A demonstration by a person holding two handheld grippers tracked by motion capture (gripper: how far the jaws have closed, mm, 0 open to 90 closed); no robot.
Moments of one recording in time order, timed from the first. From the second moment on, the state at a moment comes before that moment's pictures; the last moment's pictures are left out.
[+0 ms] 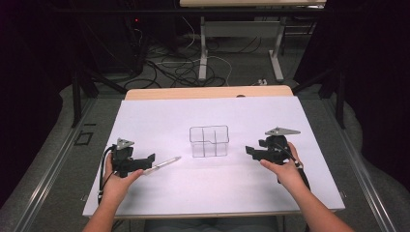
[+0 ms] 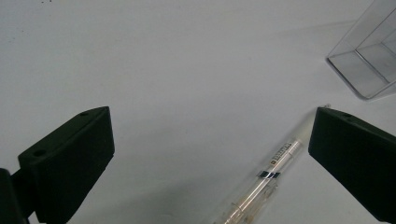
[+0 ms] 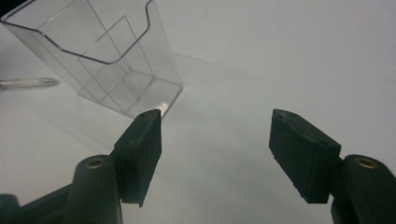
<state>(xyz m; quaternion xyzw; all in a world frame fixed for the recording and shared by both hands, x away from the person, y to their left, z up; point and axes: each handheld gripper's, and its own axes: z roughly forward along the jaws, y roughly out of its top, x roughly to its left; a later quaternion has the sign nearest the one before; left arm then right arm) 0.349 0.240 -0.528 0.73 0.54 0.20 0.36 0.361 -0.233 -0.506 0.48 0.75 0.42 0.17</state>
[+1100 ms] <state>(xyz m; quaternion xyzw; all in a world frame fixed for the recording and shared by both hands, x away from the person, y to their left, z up) 0.350 0.227 -0.525 0.77 0.50 0.20 0.35 0.368 -0.287 -0.534 0.52 0.73 0.39 0.22</state>
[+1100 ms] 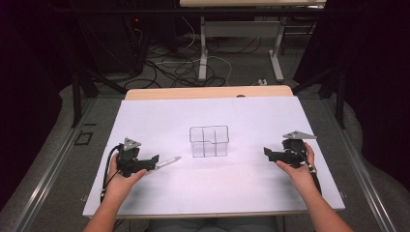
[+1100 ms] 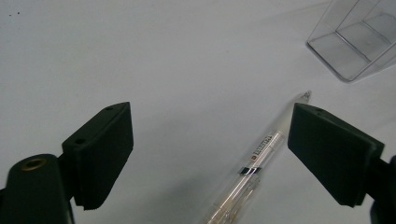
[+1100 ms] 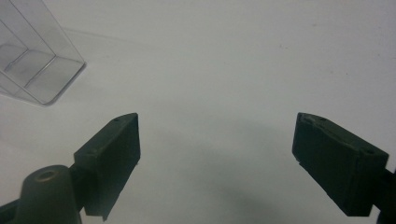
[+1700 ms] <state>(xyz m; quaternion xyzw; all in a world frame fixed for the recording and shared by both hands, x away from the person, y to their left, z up) 0.361 0.200 -0.512 0.84 0.42 0.18 0.30 0.366 -0.284 -0.532 0.51 0.73 0.39 0.22</state>
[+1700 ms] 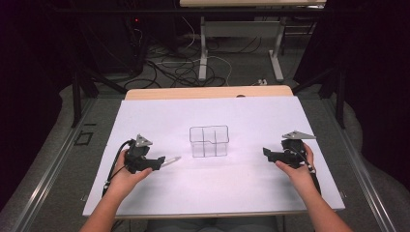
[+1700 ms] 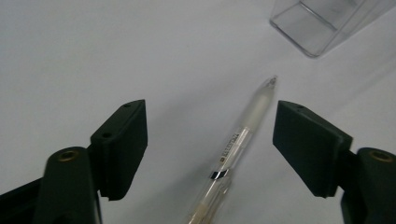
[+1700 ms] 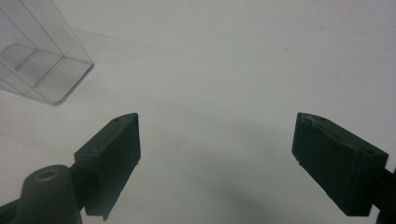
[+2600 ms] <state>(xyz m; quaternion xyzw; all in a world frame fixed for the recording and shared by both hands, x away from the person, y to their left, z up) 0.387 0.176 -0.508 0.90 0.34 0.13 0.23 0.363 -0.280 -0.533 0.50 0.74 0.38 0.22</state>
